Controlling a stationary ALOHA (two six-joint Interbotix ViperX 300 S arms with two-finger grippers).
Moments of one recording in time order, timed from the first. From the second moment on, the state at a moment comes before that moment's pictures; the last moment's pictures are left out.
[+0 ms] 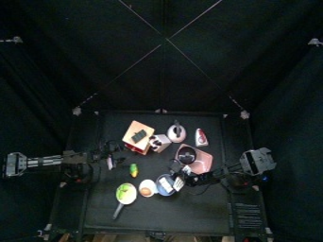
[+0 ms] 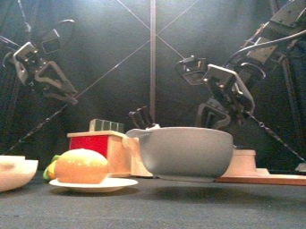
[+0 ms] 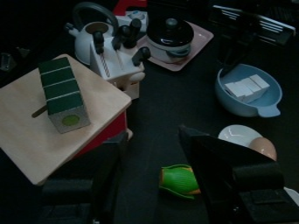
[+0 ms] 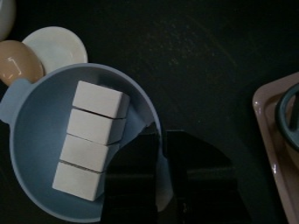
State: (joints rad) left arm 0.26 -0.81 1.21 0.42 0.01 -0.45; right arm 0.21 0.03 0.73 -1.10 0.40 1.87
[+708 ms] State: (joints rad) left arm 0.26 -0.81 1.21 0.42 0.01 -0.45; right arm 0.48 -0.05 0.74 -0.72 0.79 1.89
